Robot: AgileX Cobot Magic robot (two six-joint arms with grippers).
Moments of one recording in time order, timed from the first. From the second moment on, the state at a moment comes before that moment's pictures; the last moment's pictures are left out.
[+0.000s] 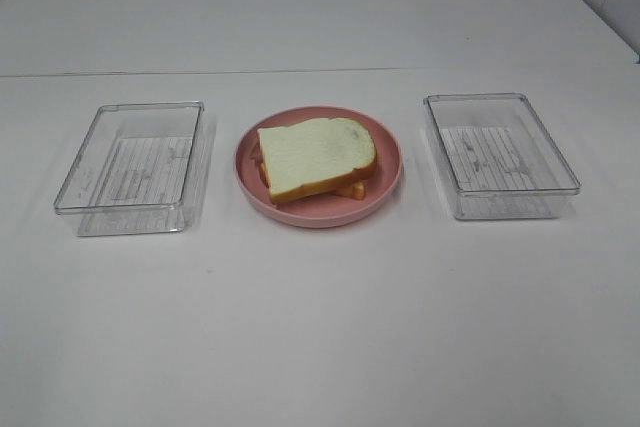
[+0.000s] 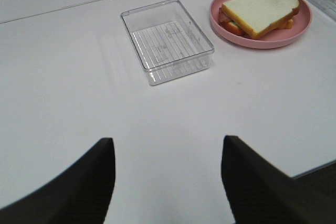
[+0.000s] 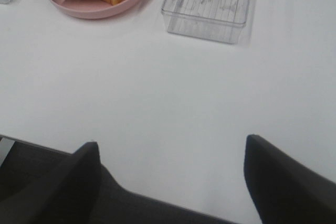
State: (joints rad) left arm -0.29 0.00 -0.50 0.02 1.05 0.01; right arm 0.20 0.14 -0.51 0.05 1.07 -0.08
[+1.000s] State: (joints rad) left arm -0.21 0.00 -0.50 0.02 1.05 0.01; right arm 0.16 0.10 -0.51 0.06 1.07 -0.09
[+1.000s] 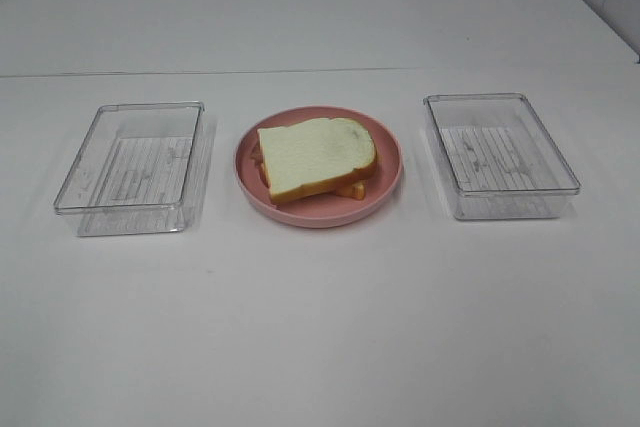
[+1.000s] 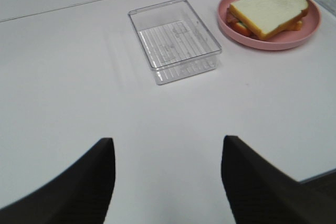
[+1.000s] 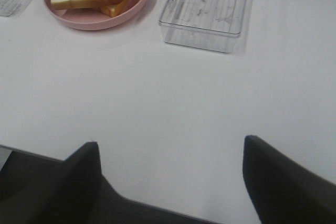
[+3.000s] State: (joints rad) left arm 0.01 0.00 -0.50 -0.08 1.05 0.04; right arm -0.05 0.00 -0.50 0.07 1.07 -0.09
